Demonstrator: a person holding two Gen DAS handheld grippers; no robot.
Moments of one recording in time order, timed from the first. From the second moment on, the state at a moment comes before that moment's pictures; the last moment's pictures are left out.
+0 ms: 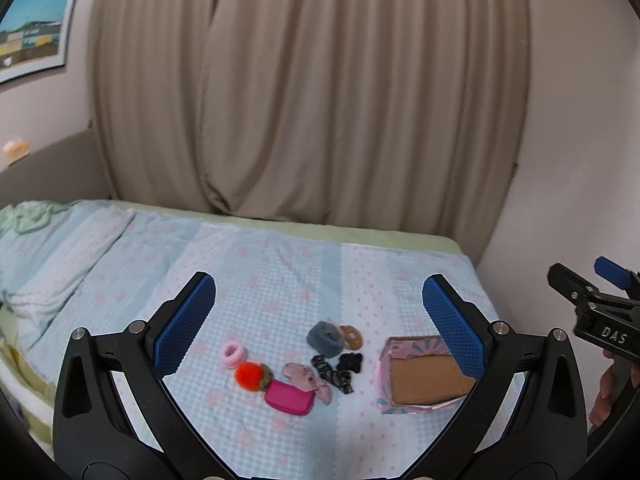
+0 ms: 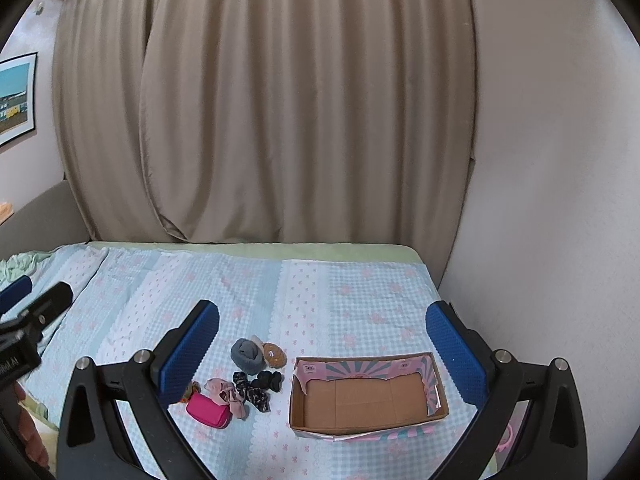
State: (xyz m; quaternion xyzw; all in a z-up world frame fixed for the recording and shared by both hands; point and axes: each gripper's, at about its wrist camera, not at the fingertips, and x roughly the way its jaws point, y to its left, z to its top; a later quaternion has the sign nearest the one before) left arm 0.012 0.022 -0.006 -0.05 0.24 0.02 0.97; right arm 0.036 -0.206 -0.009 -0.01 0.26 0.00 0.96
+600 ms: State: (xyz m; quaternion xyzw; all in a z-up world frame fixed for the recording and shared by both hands) left arm 0.080 0.153 -0.178 -0.12 0.42 0.00 0.90; right arm 0.090 -0.112 -0.117 0.02 0.40 0.07 0.91
